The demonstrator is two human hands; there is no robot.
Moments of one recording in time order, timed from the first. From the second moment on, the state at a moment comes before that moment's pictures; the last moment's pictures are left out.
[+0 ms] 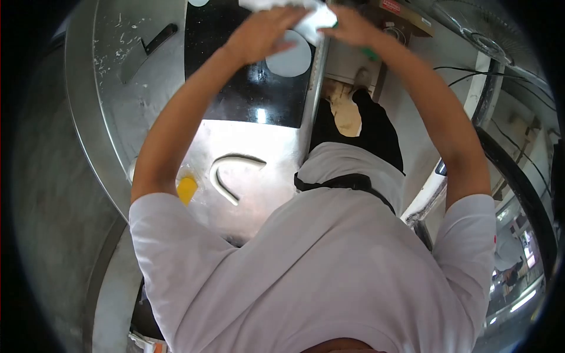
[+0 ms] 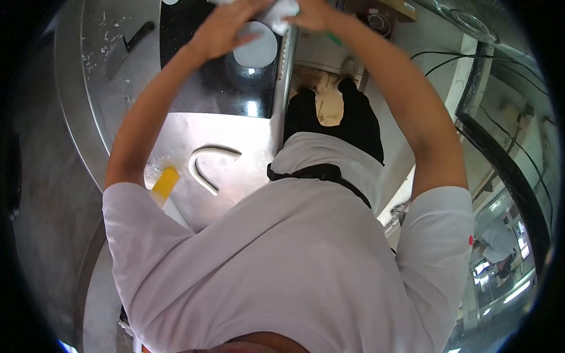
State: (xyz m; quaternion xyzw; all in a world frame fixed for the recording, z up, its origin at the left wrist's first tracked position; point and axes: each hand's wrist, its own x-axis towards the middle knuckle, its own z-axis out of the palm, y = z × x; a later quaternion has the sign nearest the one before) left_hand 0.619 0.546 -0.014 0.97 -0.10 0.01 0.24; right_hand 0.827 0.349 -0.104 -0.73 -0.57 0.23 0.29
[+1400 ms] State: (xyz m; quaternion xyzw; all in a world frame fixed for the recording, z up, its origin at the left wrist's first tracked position) left_hand 0.495 0.580 0.021 0.57 0.54 0.13 0.61; right_hand 0.790 0.263 -0.002 -0.66 -0.48 0.51 0.27
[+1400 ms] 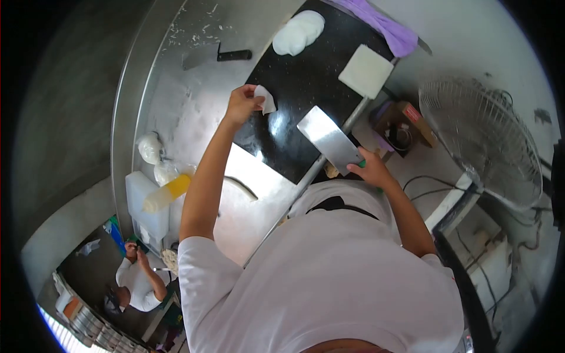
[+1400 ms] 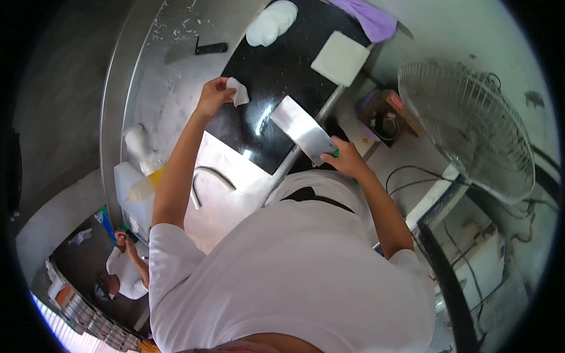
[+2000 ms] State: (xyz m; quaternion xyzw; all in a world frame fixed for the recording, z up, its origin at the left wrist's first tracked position) left_hand 0.590 0.641 -0.017 0.43 0.68 0.33 0.49; right_hand 0.890 0.336 0.020 -0.63 -0.49 0.58 0.17
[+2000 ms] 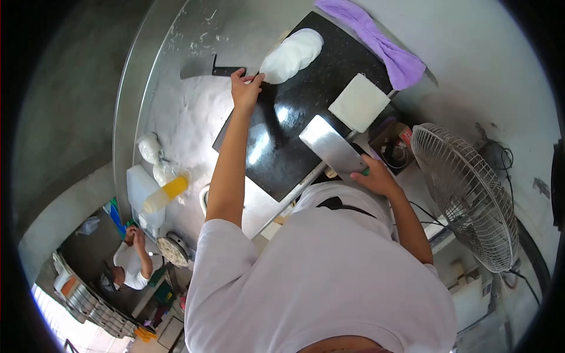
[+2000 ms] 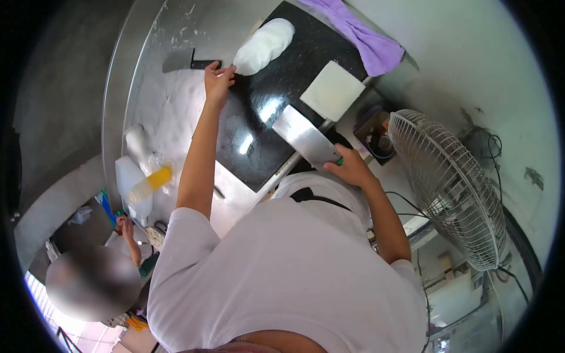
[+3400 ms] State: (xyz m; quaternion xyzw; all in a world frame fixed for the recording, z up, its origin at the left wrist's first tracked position) left_hand 0.291 0.178 -0.053 0.54 0.72 0.42 0.12; right_hand 0.542 0.298 0.034 -0.38 -0.85 0.33 -0.14
